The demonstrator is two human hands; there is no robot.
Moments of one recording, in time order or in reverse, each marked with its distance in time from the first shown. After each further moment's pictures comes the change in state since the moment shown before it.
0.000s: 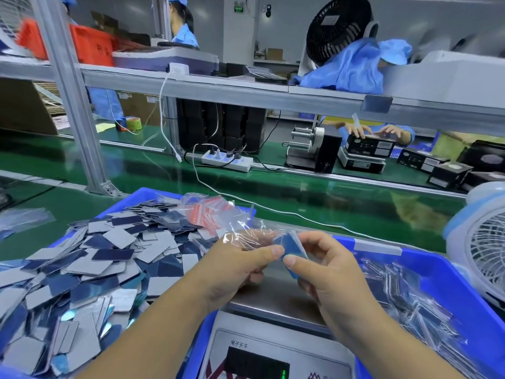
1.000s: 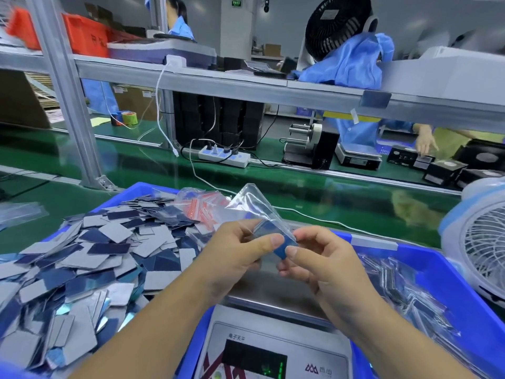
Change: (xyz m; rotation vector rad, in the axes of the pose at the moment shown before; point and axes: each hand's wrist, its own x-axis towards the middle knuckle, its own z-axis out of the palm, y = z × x) left_hand 0.005 -0.001 0.003 0.053 0.000 0.183; right_hand -0.001 -0.007 -0.002 0.115 -0.012 0.032
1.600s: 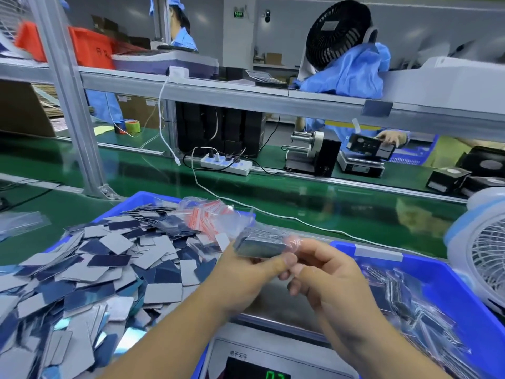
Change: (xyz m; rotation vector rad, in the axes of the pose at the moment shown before) left_hand -0.002 -0.002 0.016 0.085 0.061 0.167; right_hand -0.009 -0.001 0.010 0.003 -0.075 -0.101
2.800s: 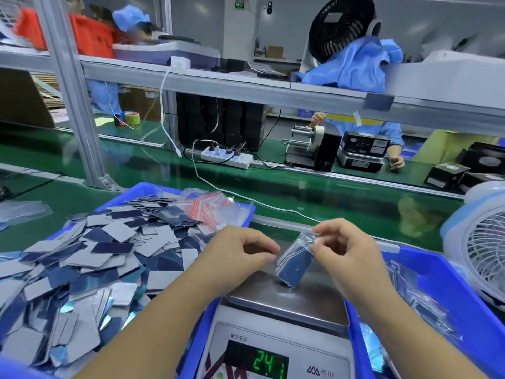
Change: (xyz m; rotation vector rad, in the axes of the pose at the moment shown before) left_hand 0.003 -0.005 -0.027 0.419 -0.044 -0.192; right_hand 0.021 0.008 -0.048 -0.698 0.209 -0.191
